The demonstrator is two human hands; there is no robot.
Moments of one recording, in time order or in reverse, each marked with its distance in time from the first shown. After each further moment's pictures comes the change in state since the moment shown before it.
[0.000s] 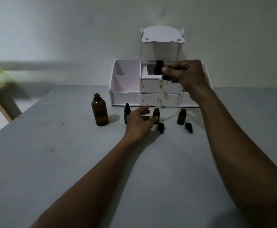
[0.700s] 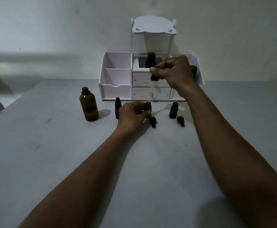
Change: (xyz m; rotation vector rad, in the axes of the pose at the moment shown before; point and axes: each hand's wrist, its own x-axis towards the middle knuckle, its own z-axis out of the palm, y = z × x) left_hand 0.013 -0.010 0.008 0.066 -0.009 0.112; right_hand 0.001 0.019 0.008 -0.177 -0.028 -0.039
